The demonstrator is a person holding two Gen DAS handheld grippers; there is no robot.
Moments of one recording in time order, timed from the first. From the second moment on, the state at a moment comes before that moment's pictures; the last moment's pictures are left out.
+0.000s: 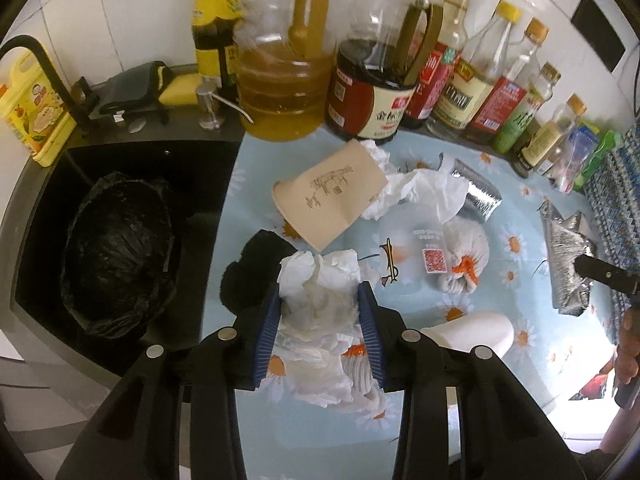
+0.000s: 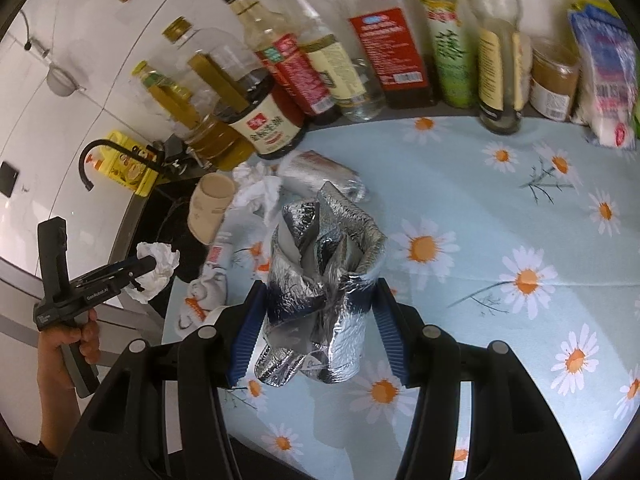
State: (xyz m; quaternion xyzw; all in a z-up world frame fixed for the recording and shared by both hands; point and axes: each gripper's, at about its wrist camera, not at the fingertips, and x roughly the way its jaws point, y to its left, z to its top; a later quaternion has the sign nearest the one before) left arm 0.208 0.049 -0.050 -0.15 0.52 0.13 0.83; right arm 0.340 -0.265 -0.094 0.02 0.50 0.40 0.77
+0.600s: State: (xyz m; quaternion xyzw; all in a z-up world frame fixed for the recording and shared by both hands) left arm 0.144 0.143 -0.029 -0.20 0.48 0.12 0.85; right arm 0.261 -0.122 -0.065 -0.05 0.48 0.45 0.75
